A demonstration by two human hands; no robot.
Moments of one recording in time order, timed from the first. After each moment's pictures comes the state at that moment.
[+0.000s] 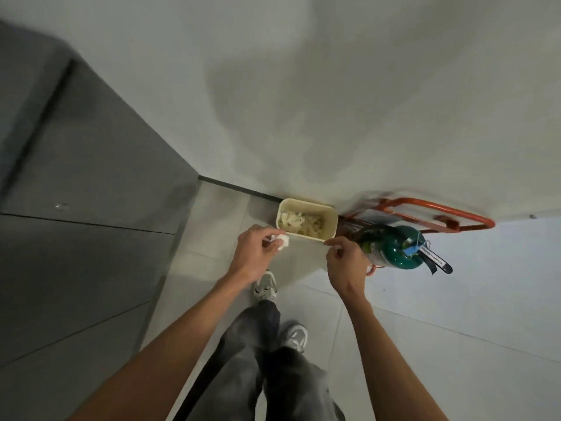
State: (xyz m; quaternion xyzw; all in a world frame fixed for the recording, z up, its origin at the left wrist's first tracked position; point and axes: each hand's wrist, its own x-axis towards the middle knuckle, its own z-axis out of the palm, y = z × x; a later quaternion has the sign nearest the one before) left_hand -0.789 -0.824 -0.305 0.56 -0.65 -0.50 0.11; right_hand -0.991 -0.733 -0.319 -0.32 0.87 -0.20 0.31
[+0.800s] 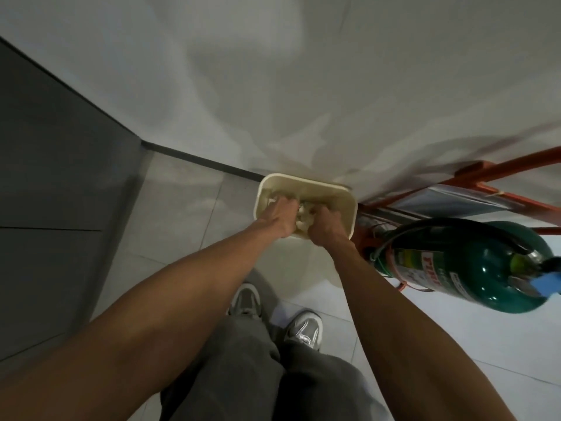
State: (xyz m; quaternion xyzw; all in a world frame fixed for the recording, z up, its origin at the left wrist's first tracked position) left_hand -0.940 -0.901 -0.688 0.50 -0.78 -0.32 -0.21; right_hand -1.058 -0.840 -0.689 -0.41 0.81 0.04 0.43
